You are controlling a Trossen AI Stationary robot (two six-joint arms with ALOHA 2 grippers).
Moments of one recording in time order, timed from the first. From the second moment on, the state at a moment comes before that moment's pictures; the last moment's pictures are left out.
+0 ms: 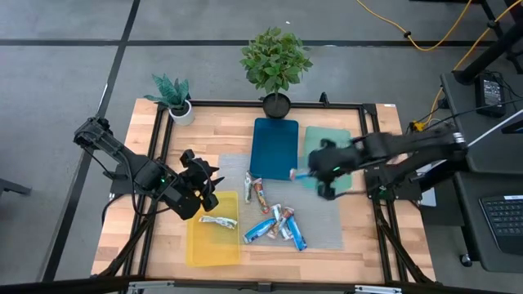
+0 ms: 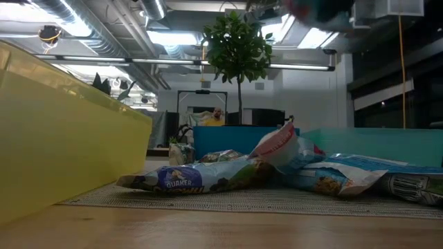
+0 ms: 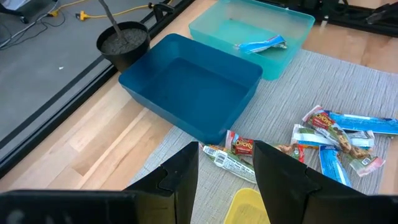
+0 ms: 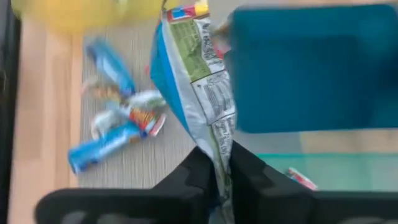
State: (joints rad) left arm -0.57 1.29 1.28 -1.05 -0.85 -0.89; right arm 0.20 1.30 1.34 -1.03 0.15 0.31
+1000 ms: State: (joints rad) left arm -0.57 1.29 1.28 -1.04 -0.92 -0.97; right arm -0.37 1.06 1.60 -1.41 0.17 0.16
